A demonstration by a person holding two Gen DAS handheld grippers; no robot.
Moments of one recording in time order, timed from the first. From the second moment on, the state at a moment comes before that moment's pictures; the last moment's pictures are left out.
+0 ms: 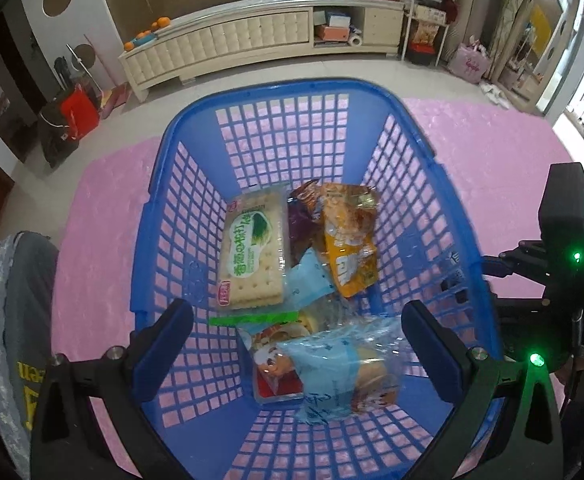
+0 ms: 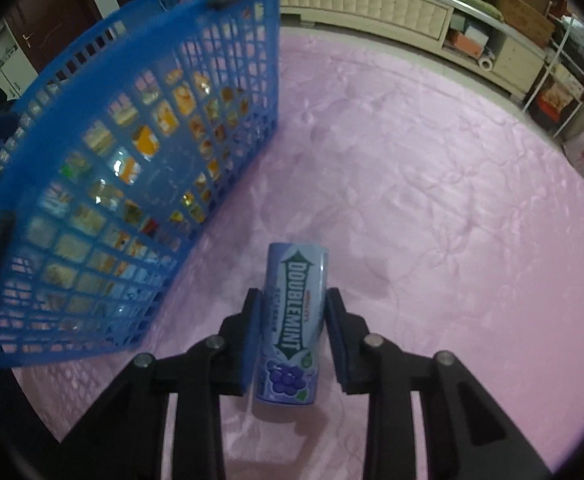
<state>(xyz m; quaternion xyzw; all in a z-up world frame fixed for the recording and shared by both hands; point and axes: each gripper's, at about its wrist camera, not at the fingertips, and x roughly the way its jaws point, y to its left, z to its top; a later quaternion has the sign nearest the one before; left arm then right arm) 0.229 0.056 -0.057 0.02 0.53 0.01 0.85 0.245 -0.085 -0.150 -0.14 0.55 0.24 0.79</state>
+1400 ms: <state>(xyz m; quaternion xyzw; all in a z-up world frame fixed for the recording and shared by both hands) 0.198 0.166 -0.020 -0.03 0.47 0.03 0.88 0.261 0.025 -0.074 -0.12 0.51 0.27 0.81</state>
